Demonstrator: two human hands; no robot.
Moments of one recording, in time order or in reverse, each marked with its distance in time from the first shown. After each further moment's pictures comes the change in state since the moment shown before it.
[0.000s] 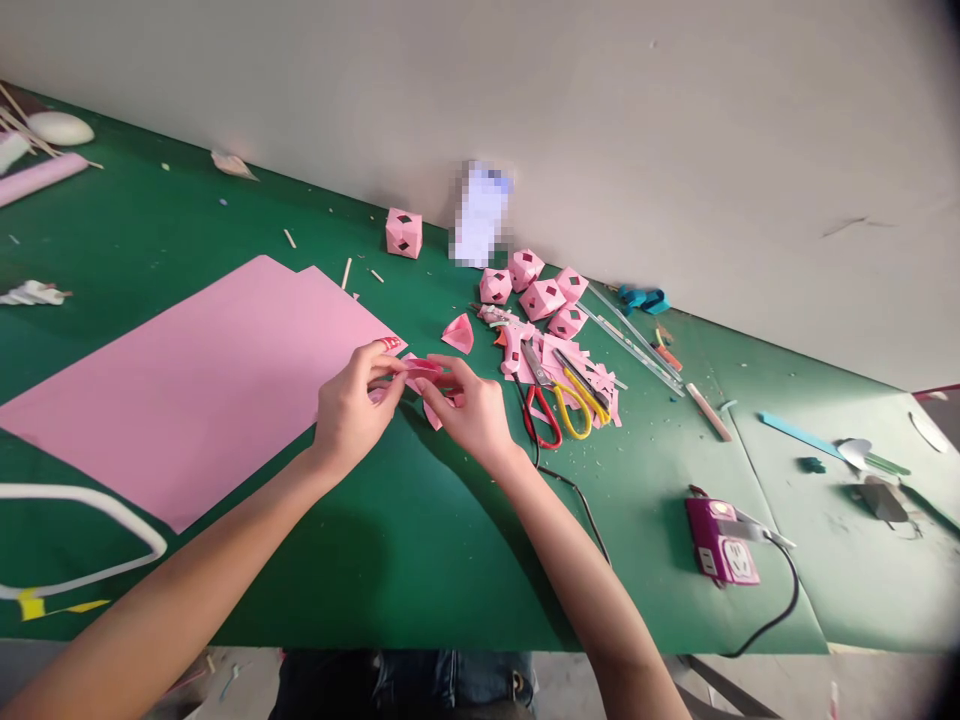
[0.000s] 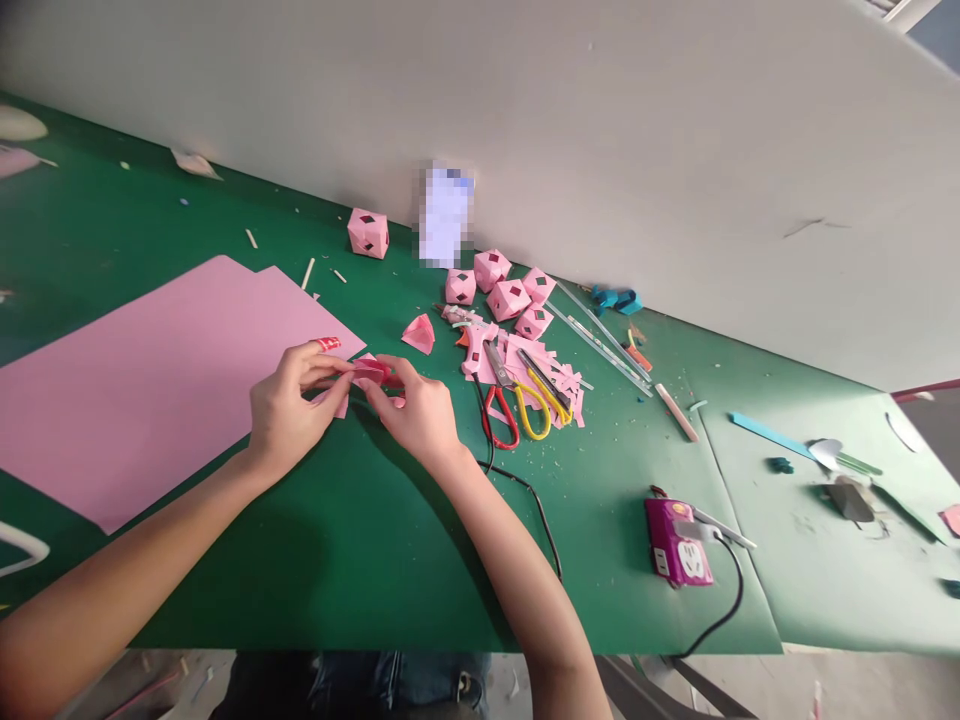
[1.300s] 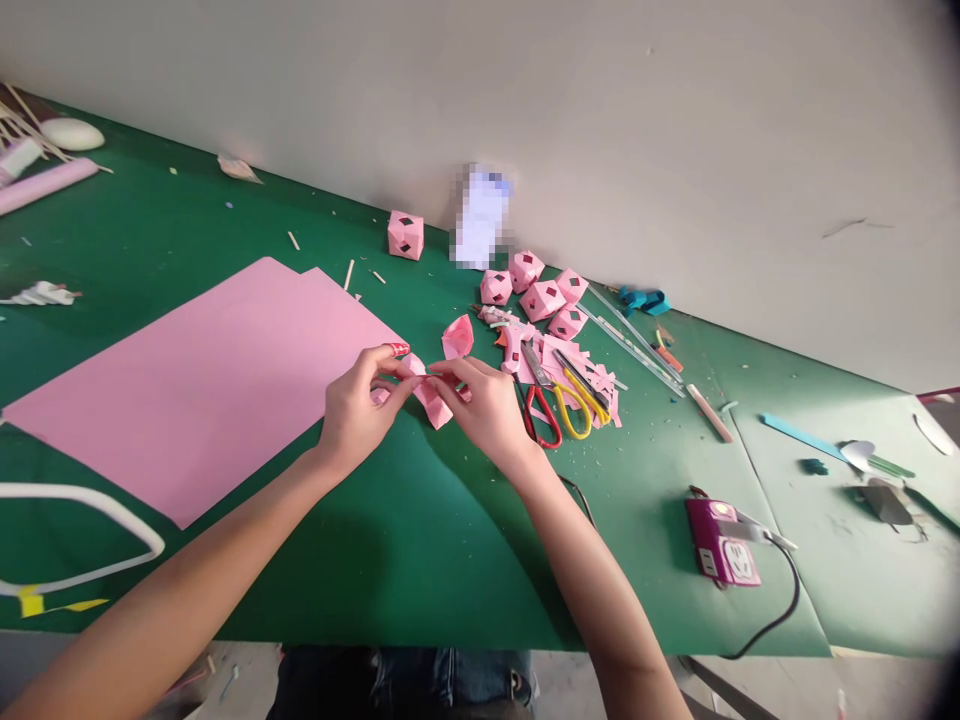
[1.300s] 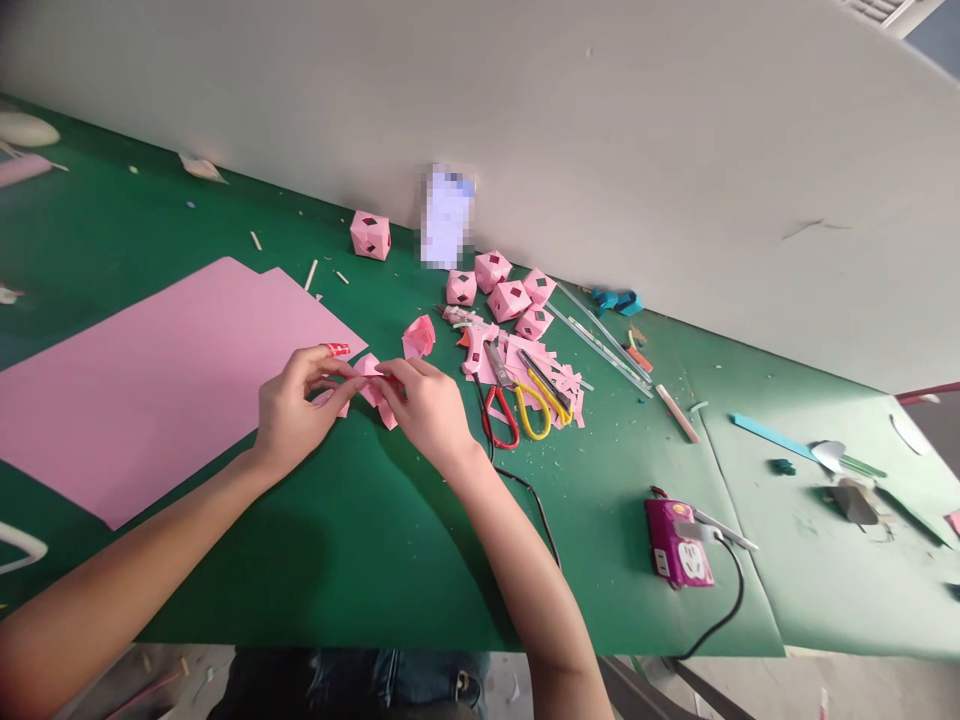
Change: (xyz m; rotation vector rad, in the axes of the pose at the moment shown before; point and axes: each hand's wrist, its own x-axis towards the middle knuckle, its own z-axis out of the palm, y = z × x) left_hand 0.000 0.004 0.002 -0.184 -0.051 -0.165; right_hand 0.003 -0.006 -0.024 -0.122 -0.029 -0.193
